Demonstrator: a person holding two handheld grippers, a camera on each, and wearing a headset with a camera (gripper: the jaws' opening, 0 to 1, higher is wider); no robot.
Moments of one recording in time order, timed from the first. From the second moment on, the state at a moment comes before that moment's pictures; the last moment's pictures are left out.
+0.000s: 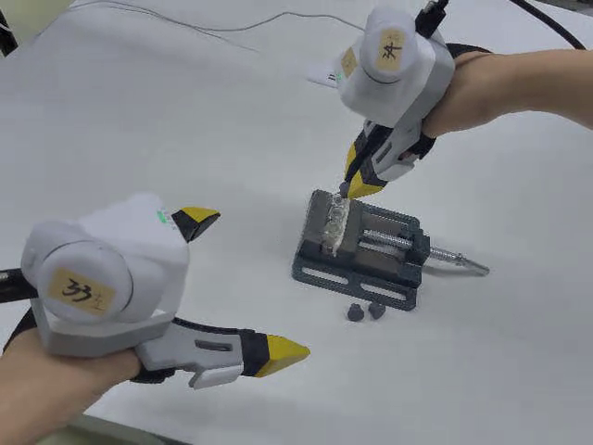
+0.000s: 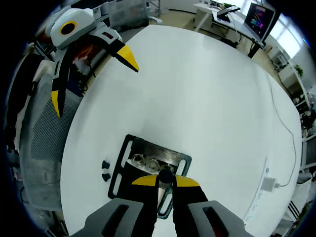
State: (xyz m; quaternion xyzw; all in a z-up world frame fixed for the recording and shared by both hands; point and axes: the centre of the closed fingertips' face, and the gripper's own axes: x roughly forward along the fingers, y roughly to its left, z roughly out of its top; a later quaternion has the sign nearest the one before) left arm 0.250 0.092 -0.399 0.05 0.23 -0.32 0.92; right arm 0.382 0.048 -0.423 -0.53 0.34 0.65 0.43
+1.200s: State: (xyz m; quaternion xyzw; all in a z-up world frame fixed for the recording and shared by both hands) left arm 0.245 0.081 -0.407 0.04 0.24 -0.33 0.91; right arm 0.380 0.043 -0.429 -0.52 0.37 0.63 0.44
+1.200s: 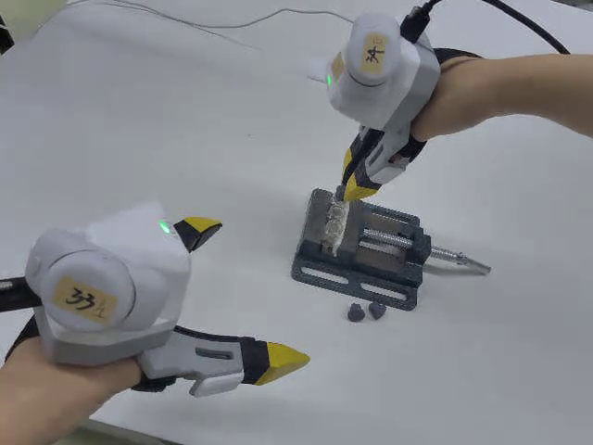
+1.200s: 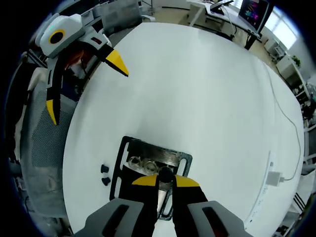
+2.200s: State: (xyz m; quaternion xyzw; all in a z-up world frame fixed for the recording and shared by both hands) left arm 0.246 0.076 -0.408 0.04 0.24 -0.34 0.91; right arm 0.382 0.046 -0.432 -0.52 0.43 0.58 0.47
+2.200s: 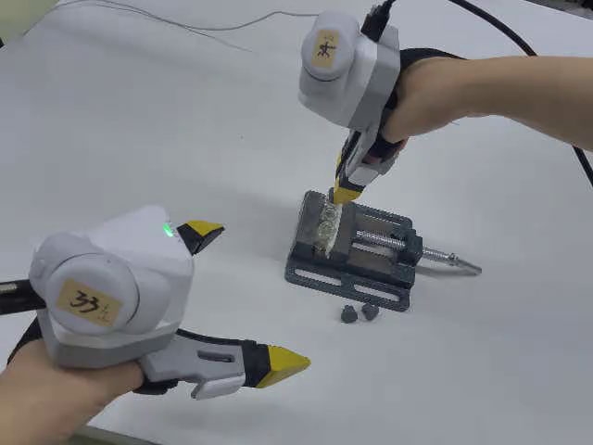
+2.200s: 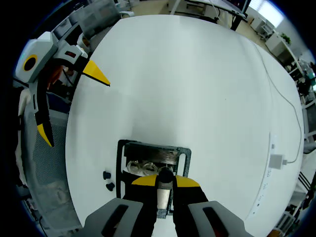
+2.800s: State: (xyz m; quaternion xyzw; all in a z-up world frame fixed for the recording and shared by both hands) left arm 0.243 0.077 -0.412 0.03 0.24 -0.34 0.91; right arm 0.375 0.045 -0.428 -0.51 0.41 0.60 0.46
